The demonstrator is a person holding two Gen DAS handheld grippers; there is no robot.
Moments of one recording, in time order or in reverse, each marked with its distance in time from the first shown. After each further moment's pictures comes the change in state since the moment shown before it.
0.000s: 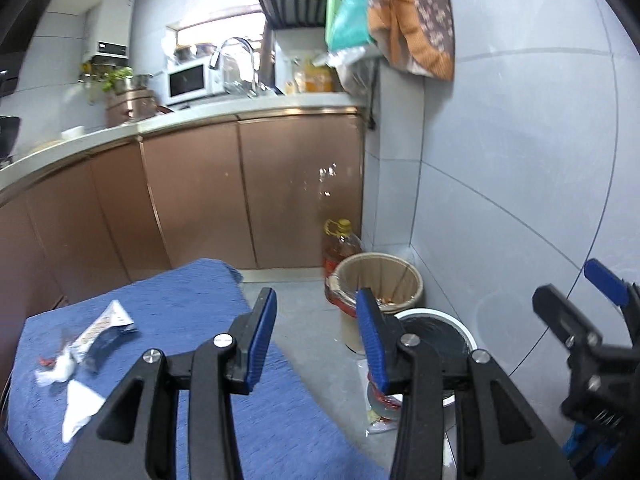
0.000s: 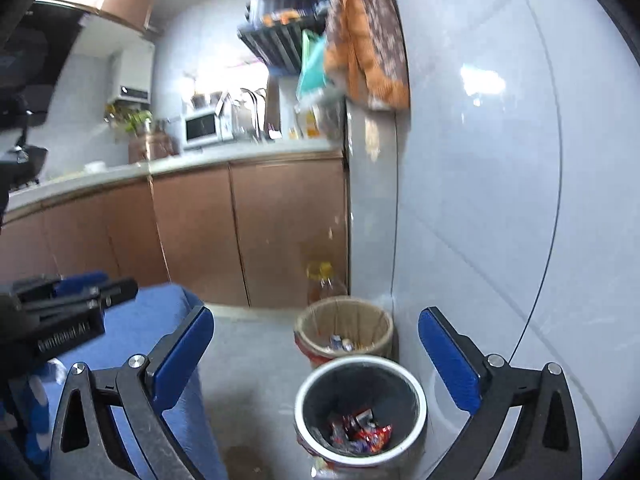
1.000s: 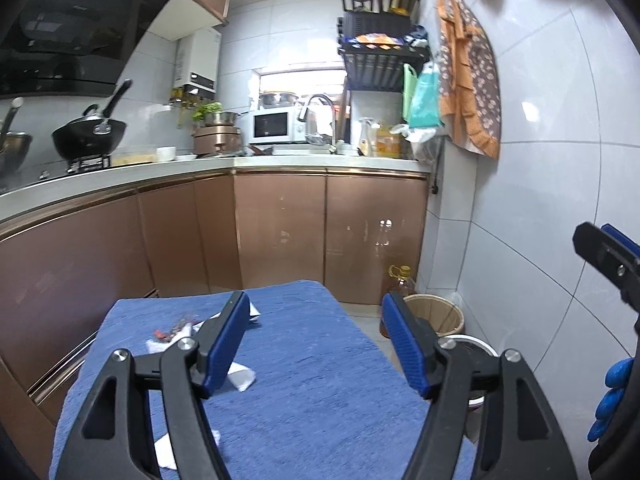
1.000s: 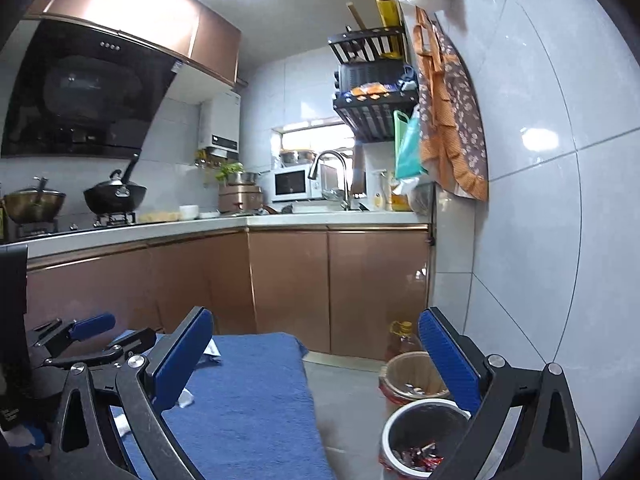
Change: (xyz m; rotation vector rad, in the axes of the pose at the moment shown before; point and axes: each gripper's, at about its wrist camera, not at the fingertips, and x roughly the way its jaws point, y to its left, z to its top) left arm -0.183 0.095 -0.042 -0.122 -0.184 0.192; right arm -0.138 0.097 0.040 -0.068 -0.179 0.253
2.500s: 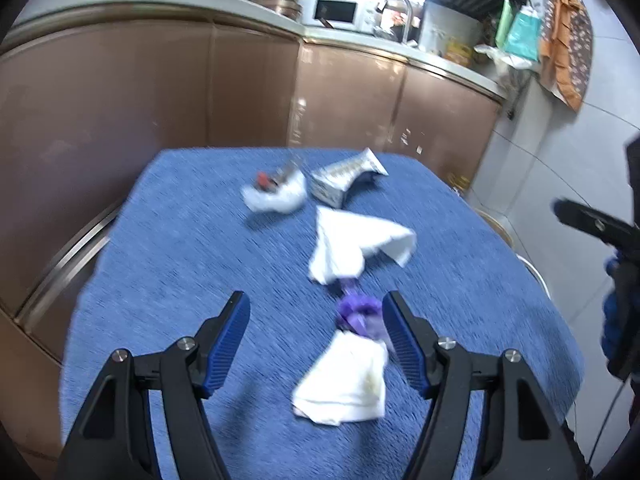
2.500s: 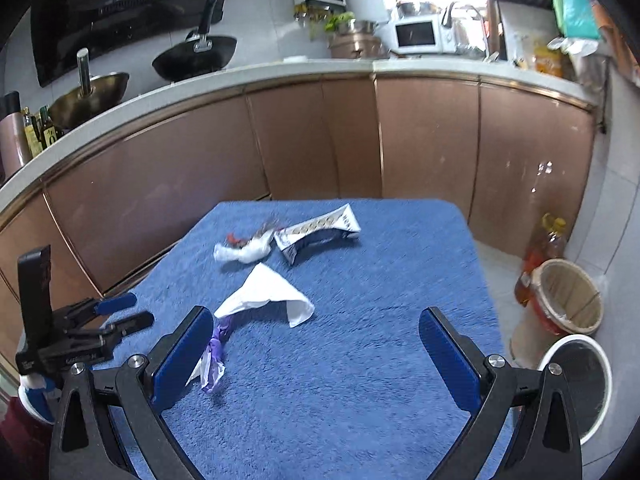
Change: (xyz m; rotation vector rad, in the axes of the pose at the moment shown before) left arm 0.080 0.215 -0.139 -0.158 0.403 -0.016; right arm 0.197 0.123 -0.105 -0.037 0.561 0.438
